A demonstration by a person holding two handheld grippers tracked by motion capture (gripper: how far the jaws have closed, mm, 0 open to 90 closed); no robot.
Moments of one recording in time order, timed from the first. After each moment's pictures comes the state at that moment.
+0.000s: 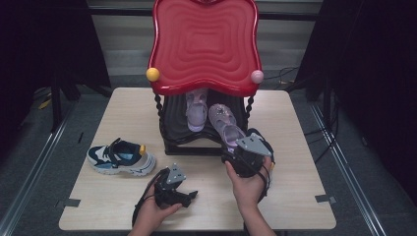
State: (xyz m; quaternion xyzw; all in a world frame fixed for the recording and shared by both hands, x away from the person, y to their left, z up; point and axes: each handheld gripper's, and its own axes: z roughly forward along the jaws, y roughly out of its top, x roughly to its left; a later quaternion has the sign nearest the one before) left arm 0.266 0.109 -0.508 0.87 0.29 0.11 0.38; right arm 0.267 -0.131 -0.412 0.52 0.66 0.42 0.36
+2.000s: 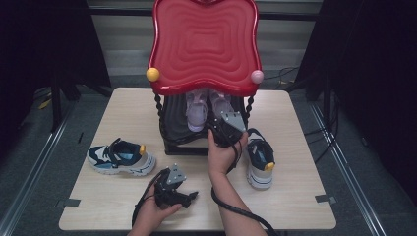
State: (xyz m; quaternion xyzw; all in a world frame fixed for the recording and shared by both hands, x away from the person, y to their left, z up) left arm 0.265 0.109 -0.508 0.88 0.28 0.11 0.38; right arm 0.355 -0.089 -0.422 0.59 0.55 0.44 0.41
